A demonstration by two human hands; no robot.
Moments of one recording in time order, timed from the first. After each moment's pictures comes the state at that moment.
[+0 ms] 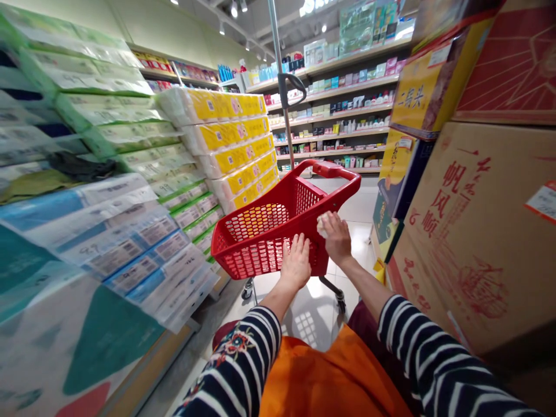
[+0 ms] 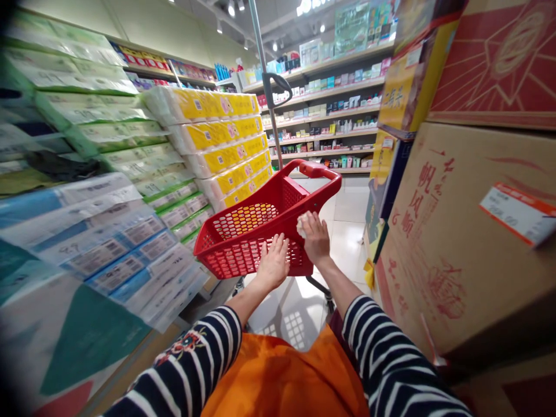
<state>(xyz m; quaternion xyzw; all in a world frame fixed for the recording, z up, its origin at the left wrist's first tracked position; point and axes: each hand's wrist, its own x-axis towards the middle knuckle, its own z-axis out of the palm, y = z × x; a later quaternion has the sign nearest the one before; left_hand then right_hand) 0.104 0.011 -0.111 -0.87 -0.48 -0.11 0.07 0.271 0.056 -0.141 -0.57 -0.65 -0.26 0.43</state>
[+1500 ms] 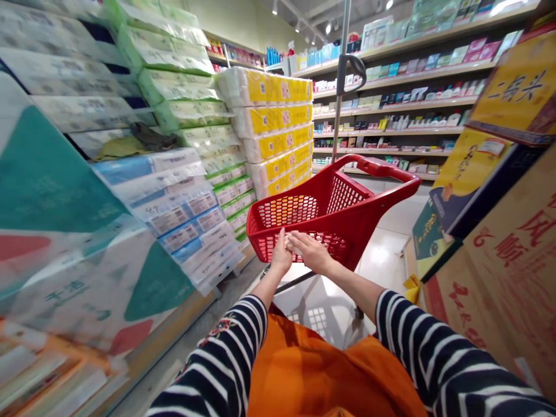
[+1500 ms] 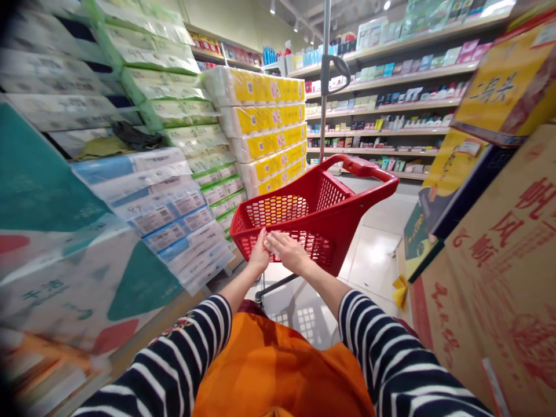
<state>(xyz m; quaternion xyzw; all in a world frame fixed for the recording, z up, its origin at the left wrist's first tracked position) -0.009 0.039 -0.128 -0.58 -0.60 -0.46 -0.31 0.125 0.060 -0.141 -0.30 -0.88 -0.11 0.35</state>
